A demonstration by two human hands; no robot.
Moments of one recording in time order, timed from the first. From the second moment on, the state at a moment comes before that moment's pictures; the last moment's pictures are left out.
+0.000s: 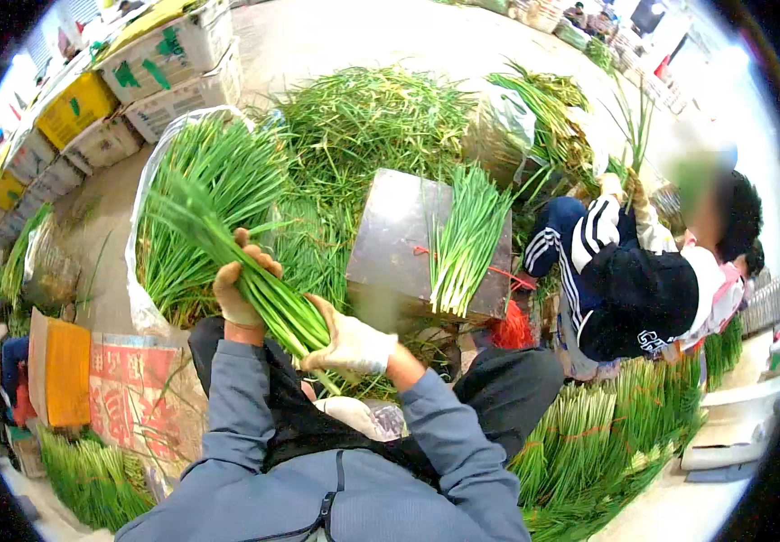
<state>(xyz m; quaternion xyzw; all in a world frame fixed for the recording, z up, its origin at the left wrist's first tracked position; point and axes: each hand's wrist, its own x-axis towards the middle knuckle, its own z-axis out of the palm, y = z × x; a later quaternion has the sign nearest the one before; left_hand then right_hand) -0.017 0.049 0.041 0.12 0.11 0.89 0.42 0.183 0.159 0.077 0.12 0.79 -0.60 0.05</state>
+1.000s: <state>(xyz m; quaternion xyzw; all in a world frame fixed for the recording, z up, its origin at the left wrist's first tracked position) 0.150 0.123 -0.135 -0.18 0.37 0.62 0.67 0.286 0.238 -0.149 0.42 0.70 -0.57 -0.11</state>
